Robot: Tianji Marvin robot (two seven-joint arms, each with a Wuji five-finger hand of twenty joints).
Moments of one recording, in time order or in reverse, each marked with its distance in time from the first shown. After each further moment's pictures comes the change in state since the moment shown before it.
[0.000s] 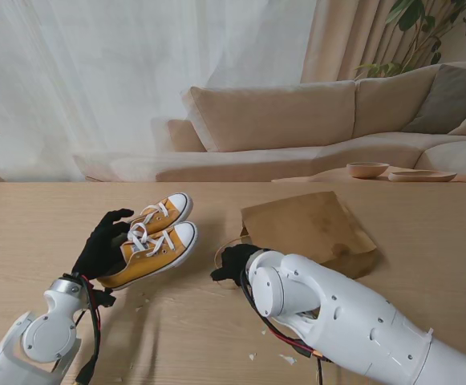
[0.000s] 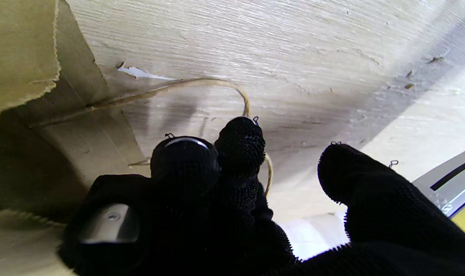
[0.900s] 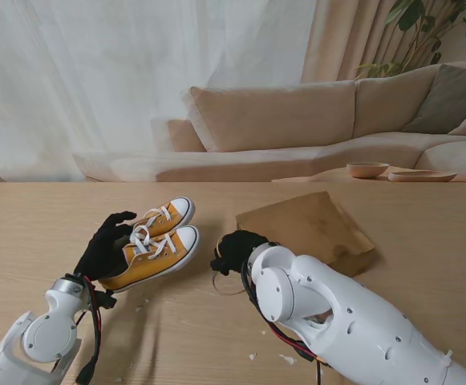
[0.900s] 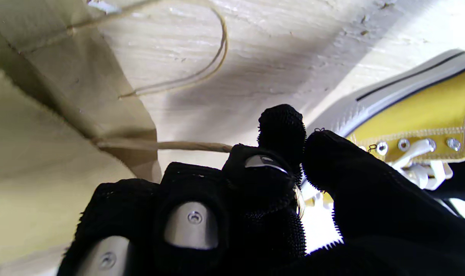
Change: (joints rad) left arm 0.003 0.007 0.007 -0.011 0.007 0.028 -0.025; right arm -0.115 0.007 0.140 -0.166 -0.114 -0.015 -0.010; left_hand 0.000 0.000 0.002 0.000 0.000 0.008 0.000 0.000 0.000 0.000 0.000 0.000 0.000 0.000 0.000 -0.011 0.000 0.000 0.000 -0.001; right_hand 0.076 -0.101 0.170 -0.172 0.393 -0.386 0.235 0.505 0.223 -0.111 0.108 0.140 0.094 -0.086 0.220 0.168 0.078 -0.050 0.043 0.145
